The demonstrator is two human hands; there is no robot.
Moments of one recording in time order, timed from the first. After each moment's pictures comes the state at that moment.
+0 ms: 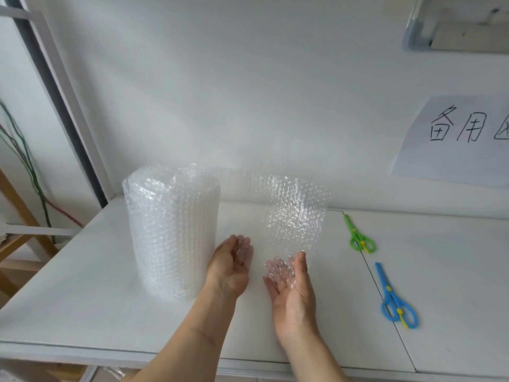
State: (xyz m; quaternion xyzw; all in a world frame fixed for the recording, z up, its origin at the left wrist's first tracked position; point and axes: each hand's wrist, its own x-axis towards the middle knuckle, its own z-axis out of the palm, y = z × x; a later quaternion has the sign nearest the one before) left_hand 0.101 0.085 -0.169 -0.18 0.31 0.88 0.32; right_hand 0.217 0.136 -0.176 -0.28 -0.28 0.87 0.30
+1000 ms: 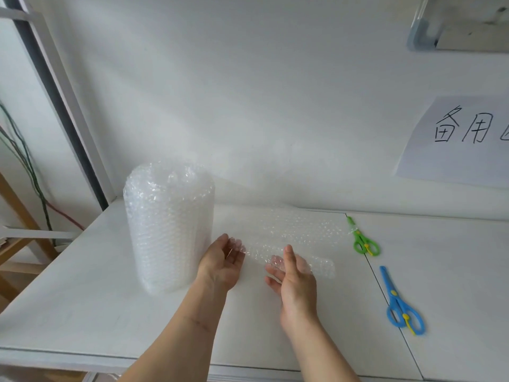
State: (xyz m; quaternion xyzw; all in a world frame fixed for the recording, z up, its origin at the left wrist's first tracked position) left_hand 0.071 0.078 -0.169 -0.21 0.34 0.86 0.32; right_hand 0.196 0.152 -0.172 -0.36 -0.45 0.76 0.30
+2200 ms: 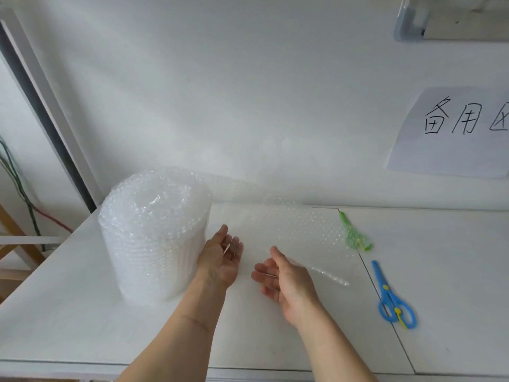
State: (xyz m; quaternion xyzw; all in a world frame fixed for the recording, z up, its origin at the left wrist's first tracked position) left_hand 0.080 0.092 -0.164 -0.19 0.35 0.86 0.30; right_hand 0.206 0.170 -0.154 -0.38 -0.47 0.79 0.12
